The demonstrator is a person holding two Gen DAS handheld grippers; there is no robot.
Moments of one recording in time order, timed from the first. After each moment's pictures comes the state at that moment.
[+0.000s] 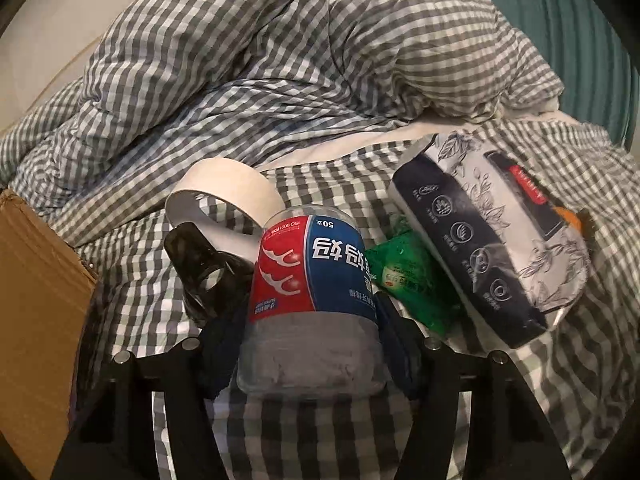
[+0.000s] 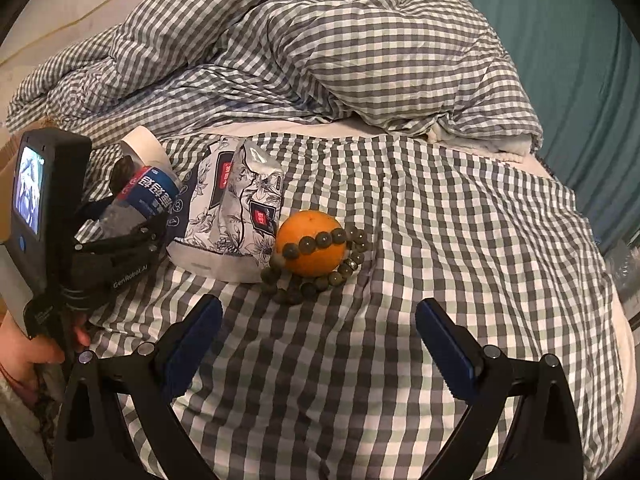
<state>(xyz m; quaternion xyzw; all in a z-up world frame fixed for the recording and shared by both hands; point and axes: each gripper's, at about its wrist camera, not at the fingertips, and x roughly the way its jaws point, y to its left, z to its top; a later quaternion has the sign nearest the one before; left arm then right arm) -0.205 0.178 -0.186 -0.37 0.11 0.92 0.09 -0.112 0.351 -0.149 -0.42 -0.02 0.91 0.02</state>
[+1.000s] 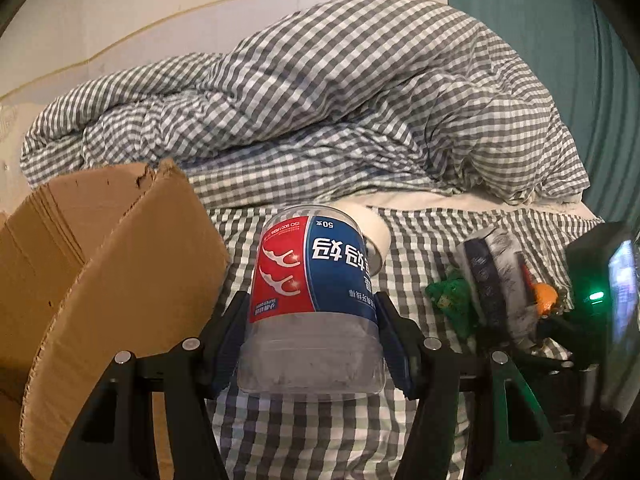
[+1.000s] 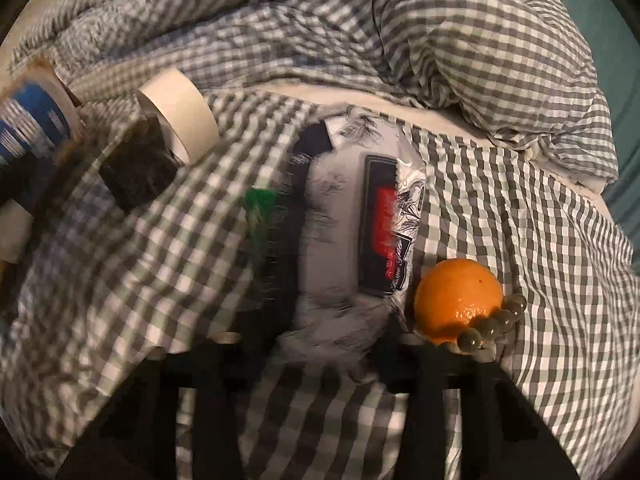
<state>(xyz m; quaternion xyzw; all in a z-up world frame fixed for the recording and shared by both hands) -0.163 0.095 -0.114 -0.35 0.02 0.94 0.01 -0.188 0.260 -0.190 -0.47 -0.07 0.88 -0.03</state>
